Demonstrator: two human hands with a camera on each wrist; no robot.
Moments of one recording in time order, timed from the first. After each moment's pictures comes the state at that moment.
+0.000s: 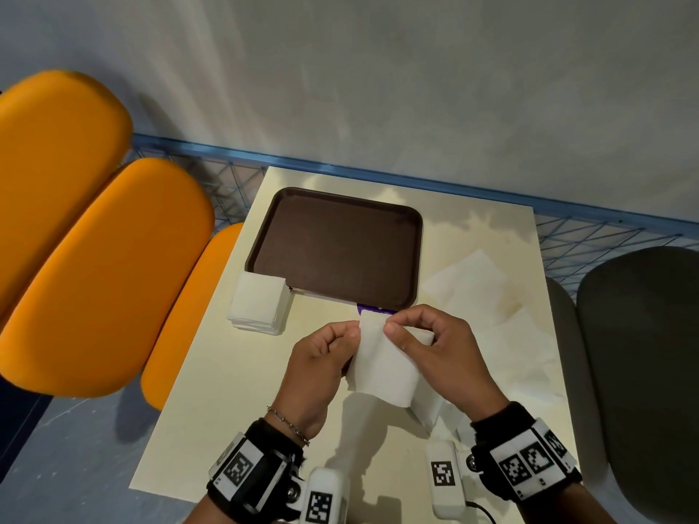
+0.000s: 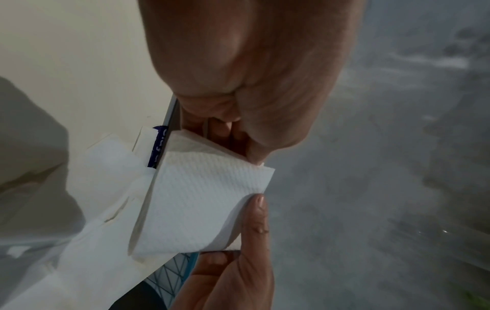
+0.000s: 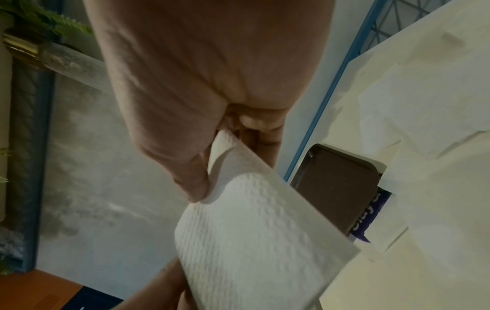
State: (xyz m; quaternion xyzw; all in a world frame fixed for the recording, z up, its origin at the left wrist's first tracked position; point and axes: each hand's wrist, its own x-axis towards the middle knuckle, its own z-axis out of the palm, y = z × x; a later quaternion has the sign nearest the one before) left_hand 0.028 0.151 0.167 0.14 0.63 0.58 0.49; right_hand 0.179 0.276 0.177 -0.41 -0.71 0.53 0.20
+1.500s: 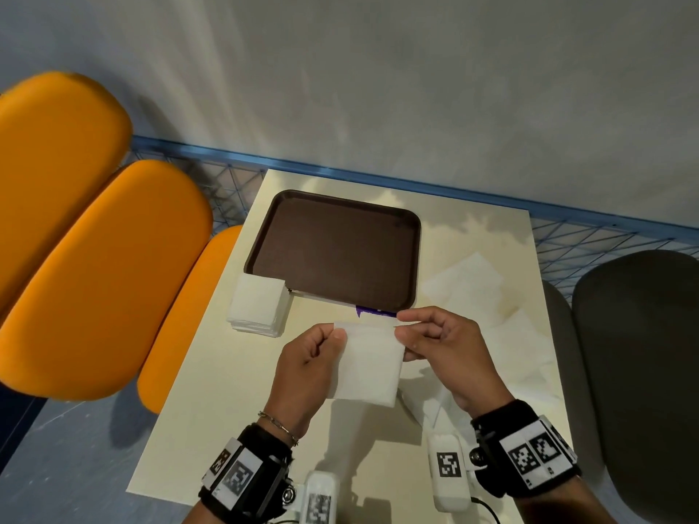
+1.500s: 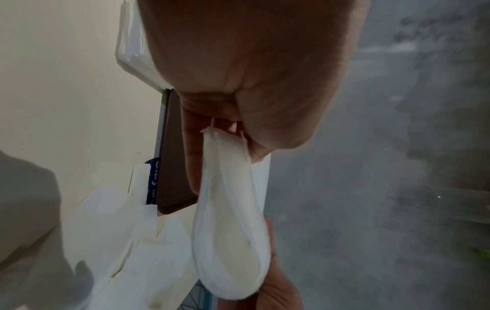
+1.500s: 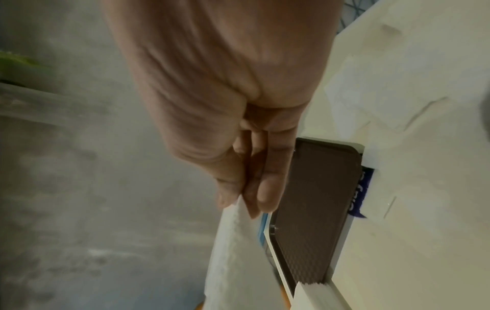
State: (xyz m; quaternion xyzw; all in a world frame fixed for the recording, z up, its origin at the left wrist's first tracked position) left_hand 0.017 0.141 0.157 0.19 0.69 0.57 0.41; right_hand 0.179 0.278 0.179 -0.45 -0.56 0.66 0.21
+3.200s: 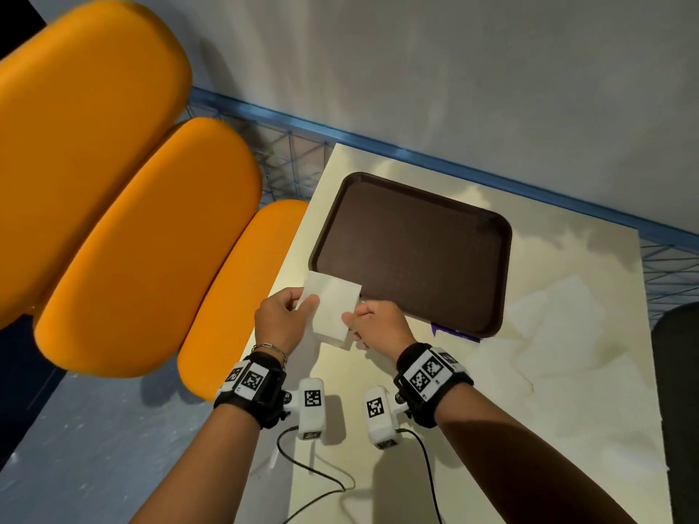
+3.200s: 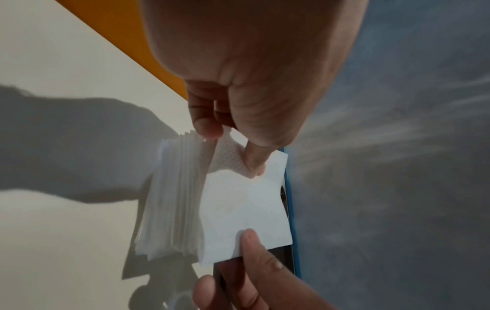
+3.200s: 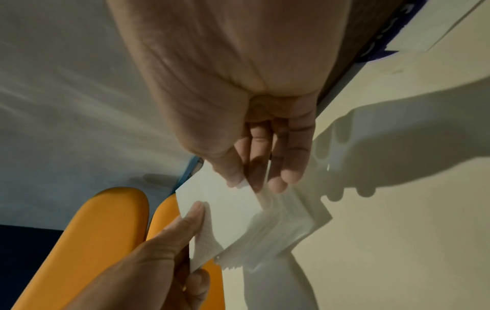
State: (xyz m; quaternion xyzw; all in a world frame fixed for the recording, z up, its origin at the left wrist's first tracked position) left_hand -0.204 0.143 0.011 0.11 0.83 0.47 0.29; right_hand -0.066 0.267 0.036 -0.51 -0.62 0.59 -0.04
